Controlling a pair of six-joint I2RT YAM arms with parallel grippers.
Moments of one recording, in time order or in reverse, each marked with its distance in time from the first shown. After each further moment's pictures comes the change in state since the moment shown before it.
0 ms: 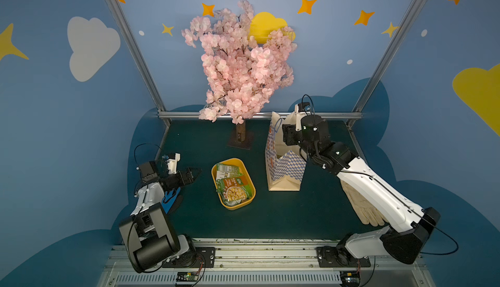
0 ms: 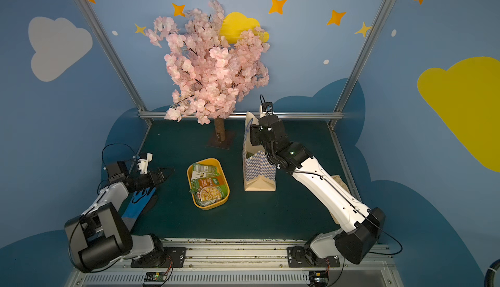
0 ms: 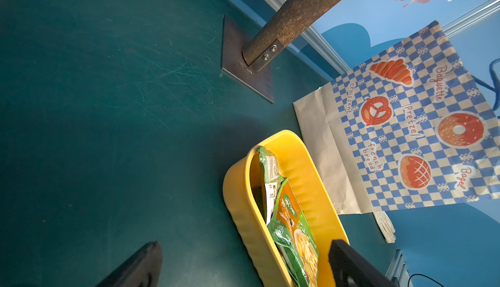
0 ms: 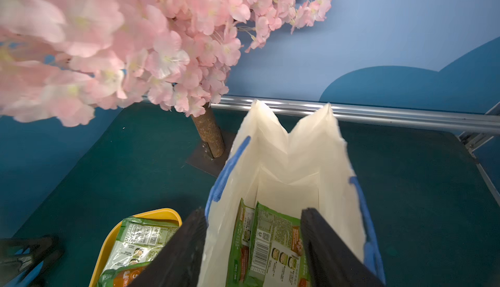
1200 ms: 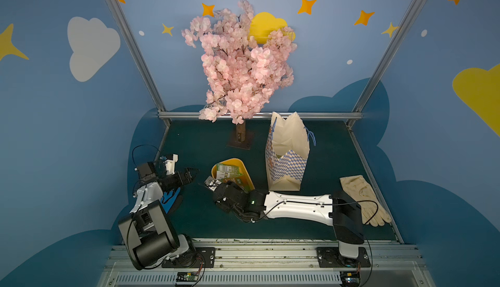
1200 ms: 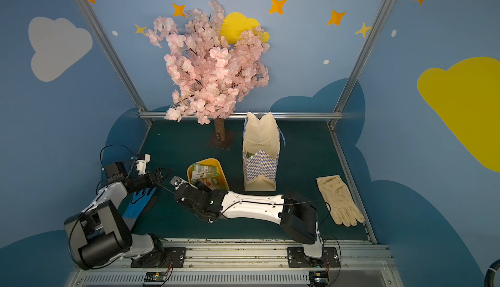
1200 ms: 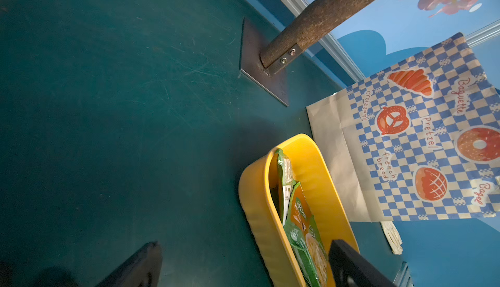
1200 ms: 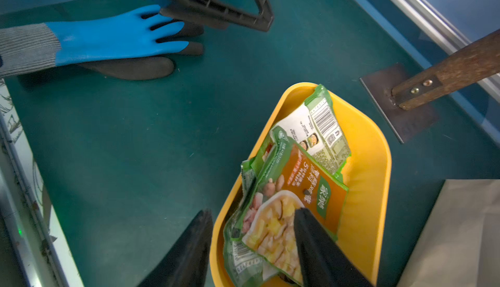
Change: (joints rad) left arm 0.036 0.042 0.019 0.000 -0.030 -0.008; right arm 0.594 0.573 0.059 0.124 0.040 -0.132
